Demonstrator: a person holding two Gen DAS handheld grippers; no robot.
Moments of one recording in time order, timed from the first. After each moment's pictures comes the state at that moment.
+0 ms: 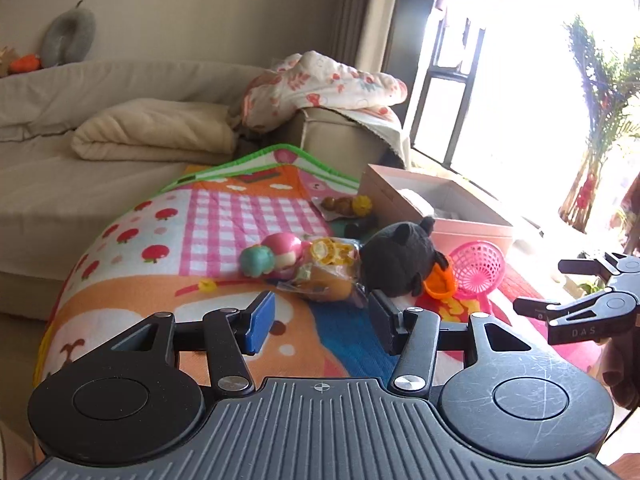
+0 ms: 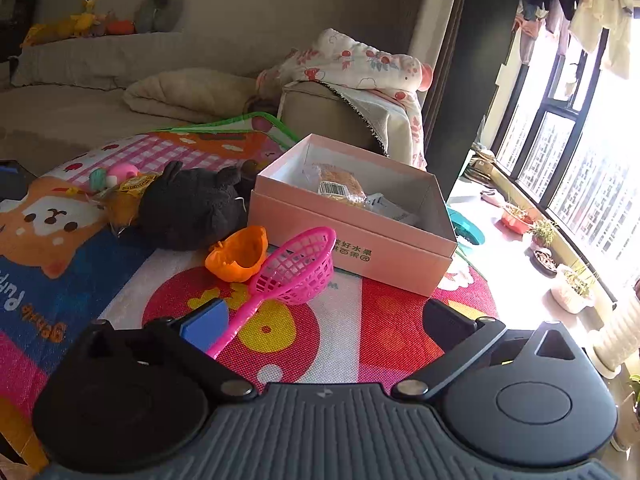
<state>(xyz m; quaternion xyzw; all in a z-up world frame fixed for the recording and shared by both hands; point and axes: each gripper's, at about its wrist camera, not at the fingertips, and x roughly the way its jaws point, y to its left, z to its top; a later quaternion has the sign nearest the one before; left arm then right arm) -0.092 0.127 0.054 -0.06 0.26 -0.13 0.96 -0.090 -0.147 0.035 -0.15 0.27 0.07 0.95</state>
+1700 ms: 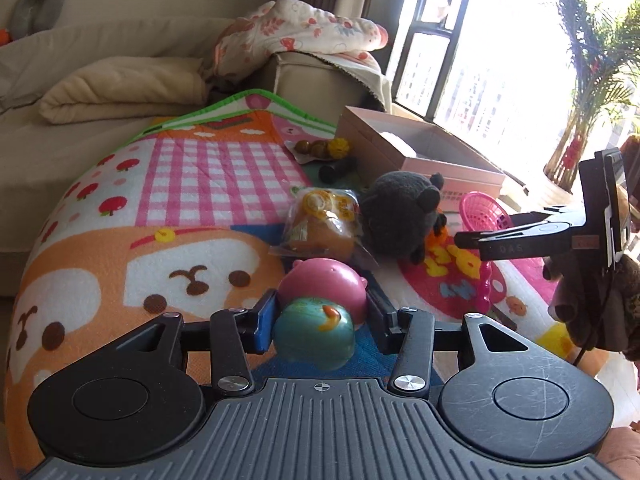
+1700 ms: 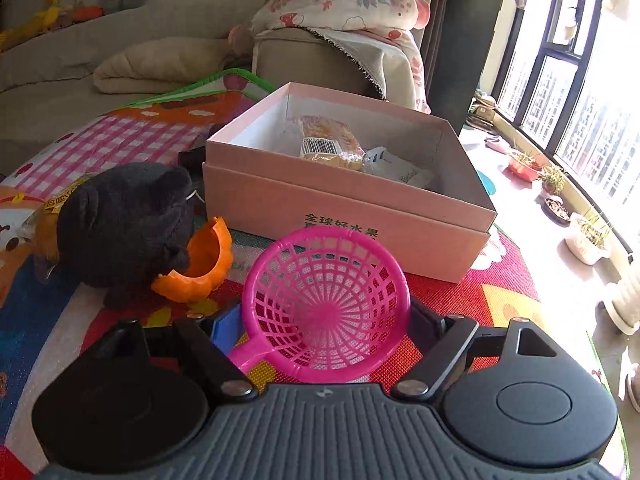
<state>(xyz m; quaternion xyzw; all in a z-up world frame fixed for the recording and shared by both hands) -0.086 0.103 0.031 -0.05 0.33 -0.16 0.93 -0.011 -0.156 0.008 -0.10 0.34 0.05 0.93</state>
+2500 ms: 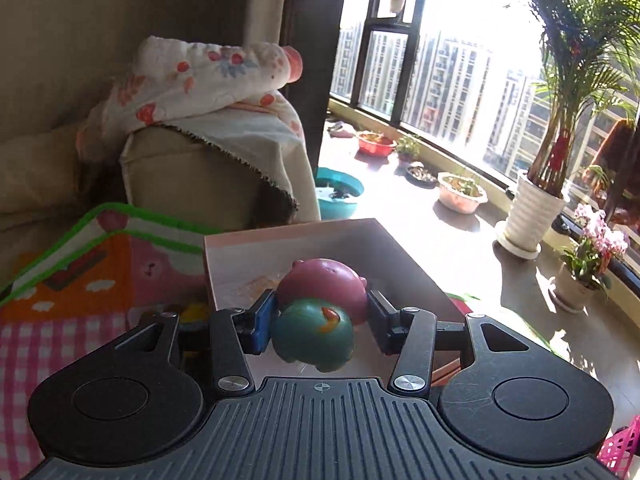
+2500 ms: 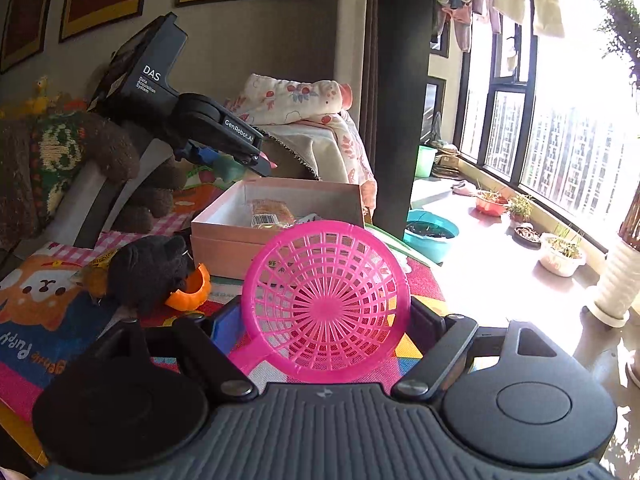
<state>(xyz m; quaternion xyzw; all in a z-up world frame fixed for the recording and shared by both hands) 0.128 -0.083 0.090 0.01 0.31 -0.19 0.93 -0.124 -0.229 0.061 -0.03 0.23 0.02 0.97</state>
